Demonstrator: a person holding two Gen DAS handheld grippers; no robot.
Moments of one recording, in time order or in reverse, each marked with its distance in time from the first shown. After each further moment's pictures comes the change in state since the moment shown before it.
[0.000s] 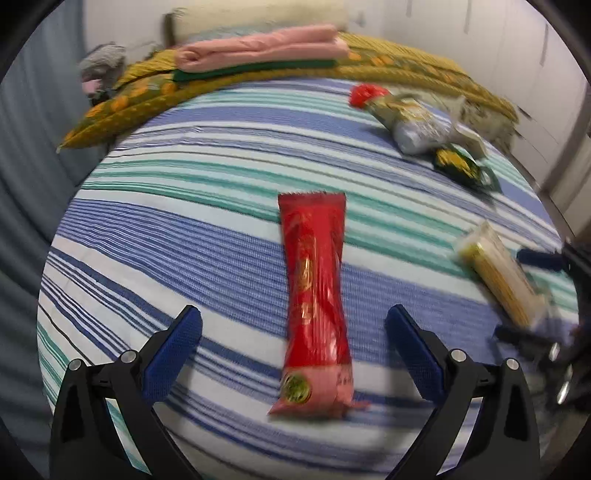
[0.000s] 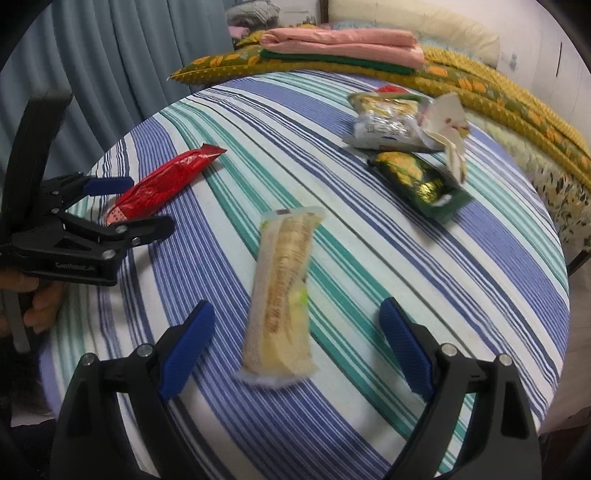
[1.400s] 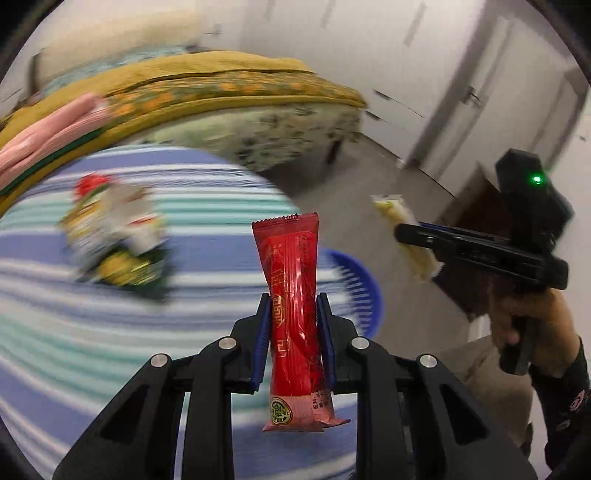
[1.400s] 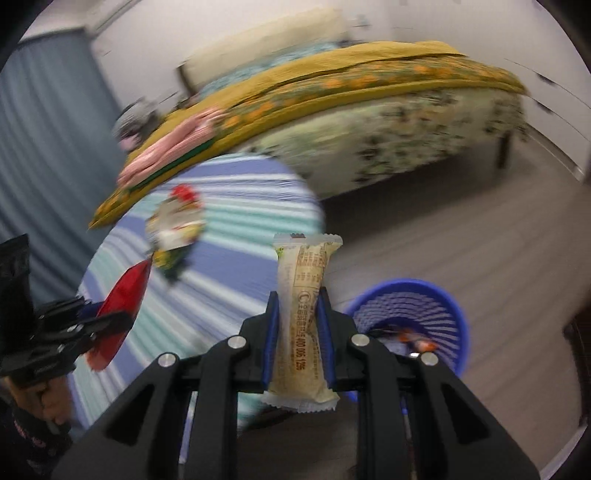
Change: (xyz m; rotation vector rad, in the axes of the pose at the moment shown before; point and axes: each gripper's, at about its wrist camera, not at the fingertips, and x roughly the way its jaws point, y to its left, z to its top) left arm -0.048 -0.269 0.077 0.263 -0.041 -0.491; right arm -0.160 -0.251 -0.086 0.541 -0.198 -0.088
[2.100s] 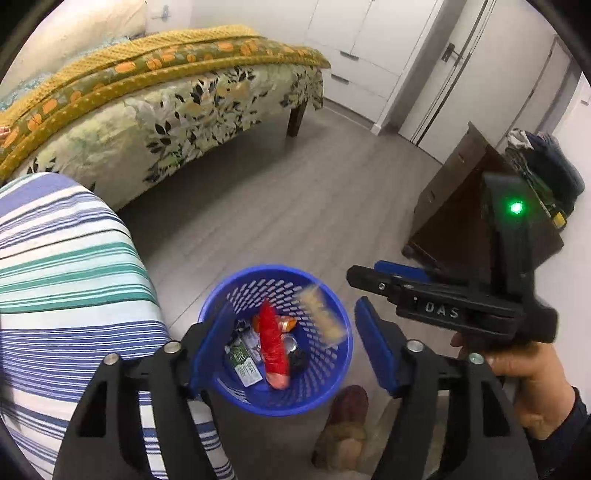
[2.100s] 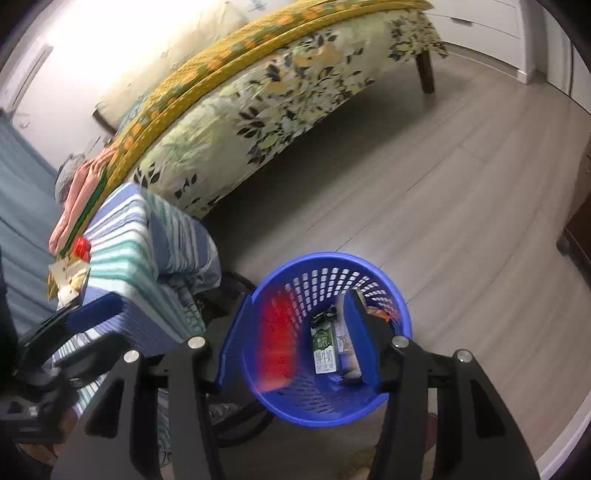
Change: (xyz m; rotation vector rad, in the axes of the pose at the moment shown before) left arm 0.169 -0.091 0.062 0.087 0.090 -0.043; right arm 0.053 -0.169 -0.024 0.317 0.043 -0.075
